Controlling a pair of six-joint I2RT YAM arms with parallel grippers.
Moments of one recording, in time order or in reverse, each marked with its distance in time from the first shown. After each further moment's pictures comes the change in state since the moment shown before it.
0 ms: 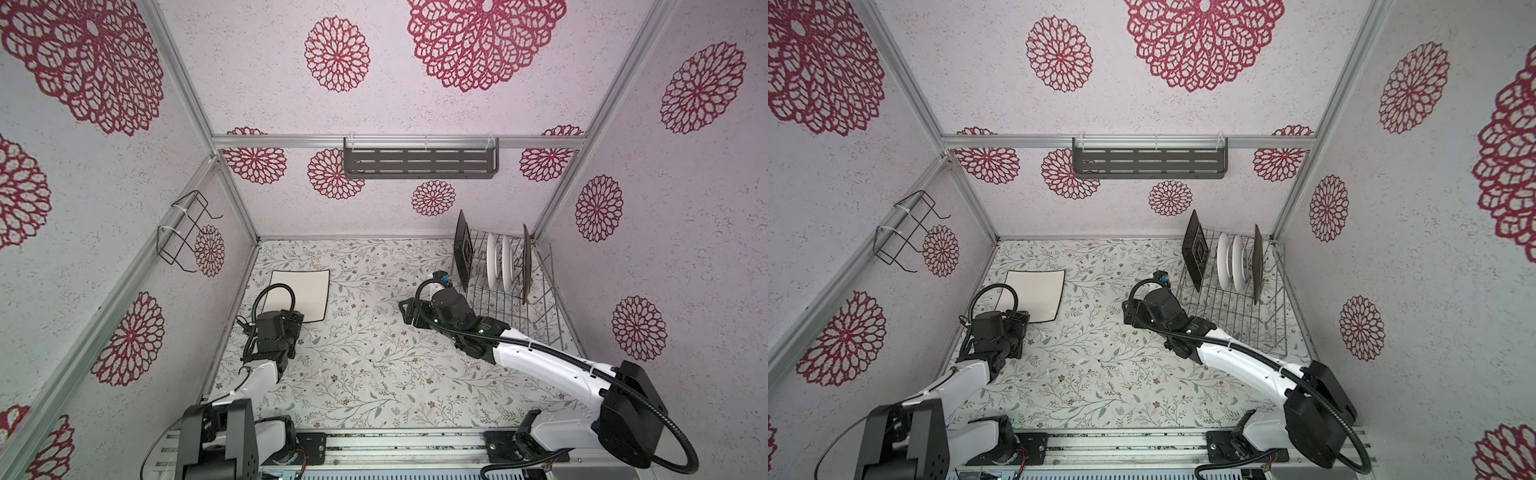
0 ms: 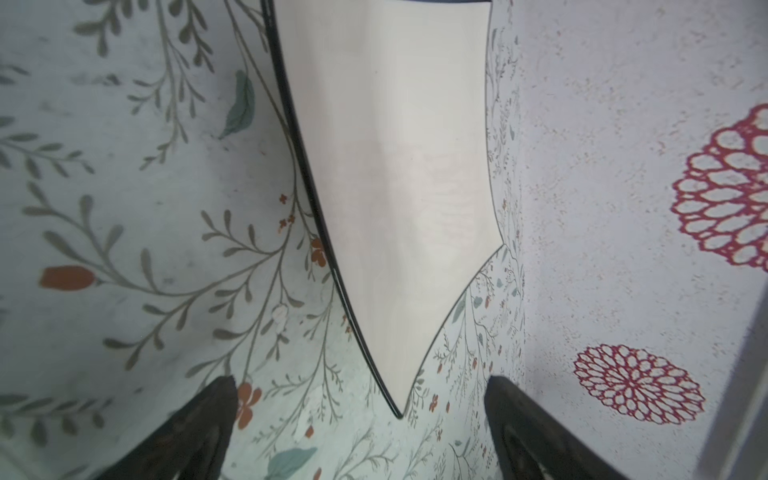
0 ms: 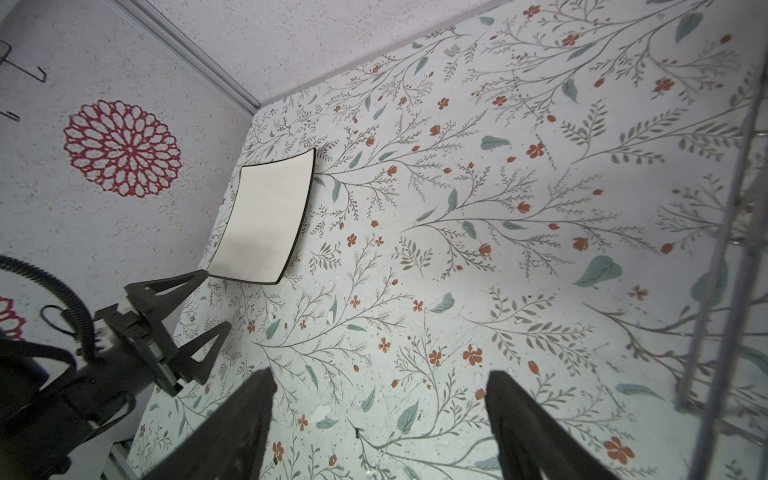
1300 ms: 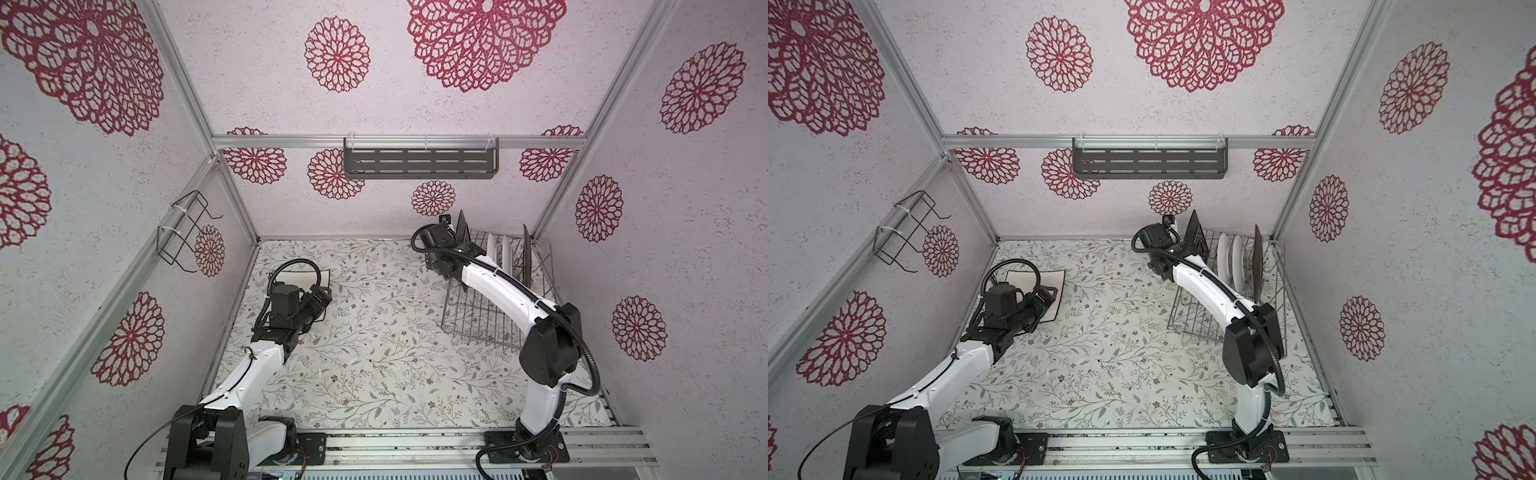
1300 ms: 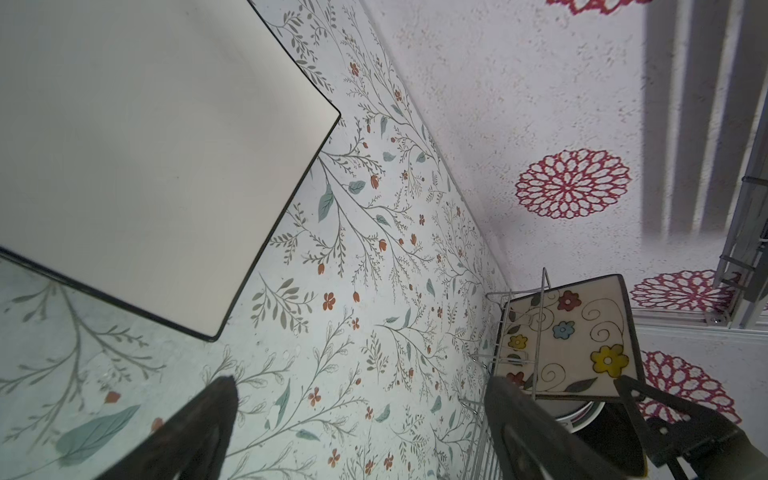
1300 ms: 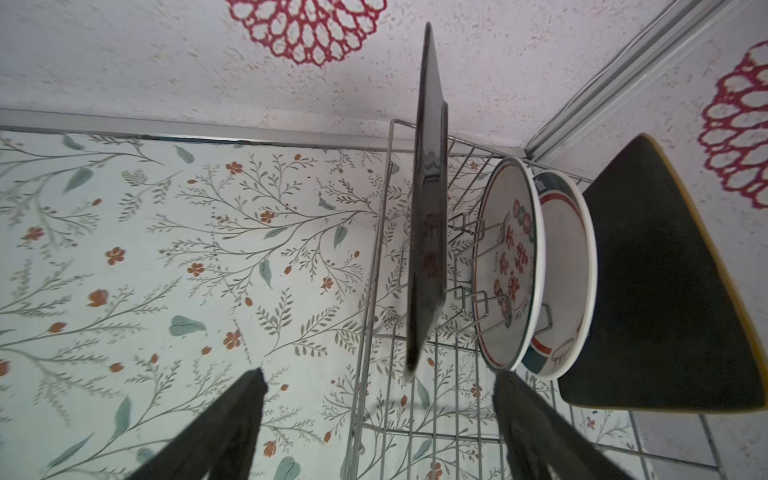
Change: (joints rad) left arm -0.198 0.066 0.260 -0.105 0.156 0.242; right arm -0.247 0.609 0.888 -0.623 0.566 -0.391
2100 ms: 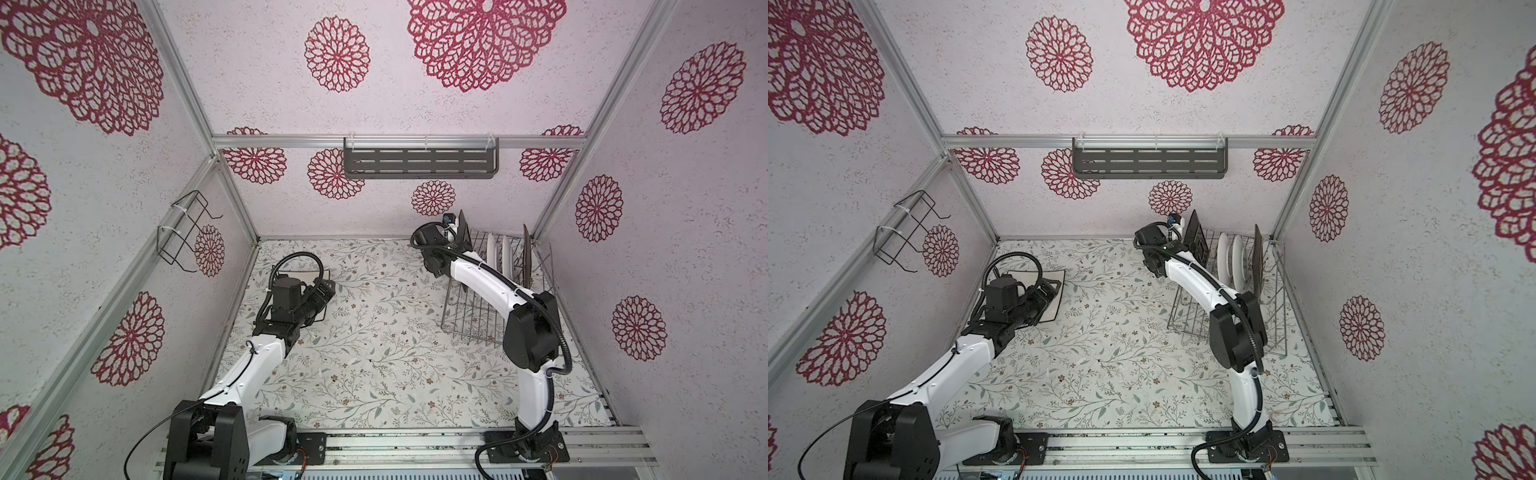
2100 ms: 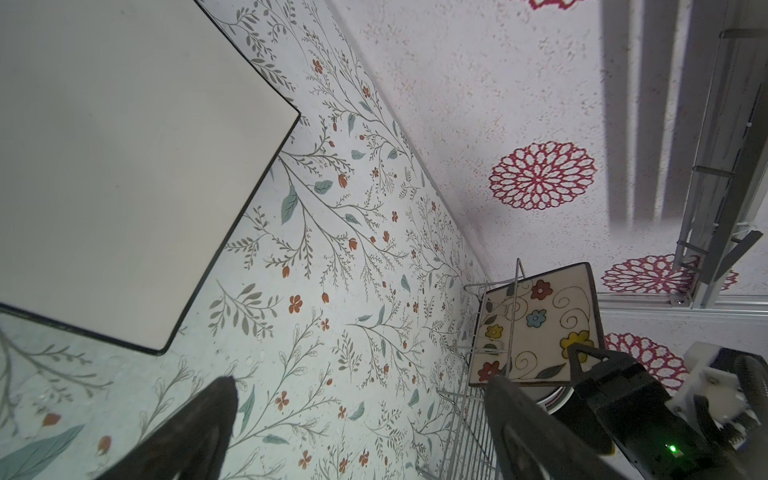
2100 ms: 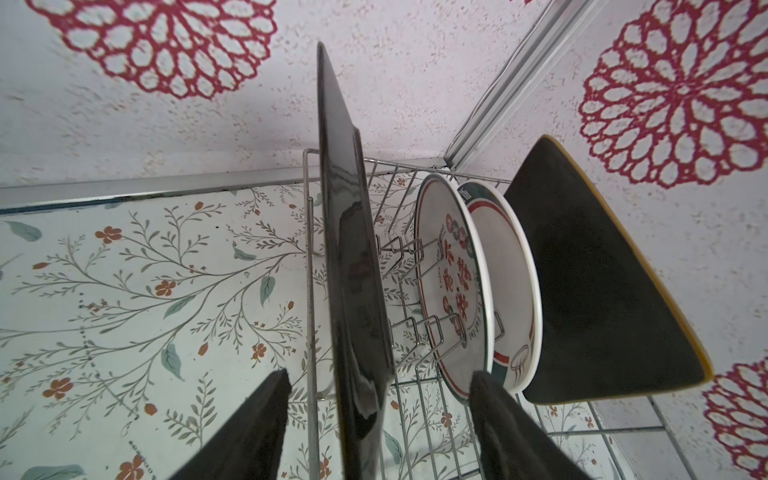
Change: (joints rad) left arm -0.018 0.018 0.059 -0.002 0.022 -0.006; right arm -0.024 0.126 0.049 0.025 0.225 0.105
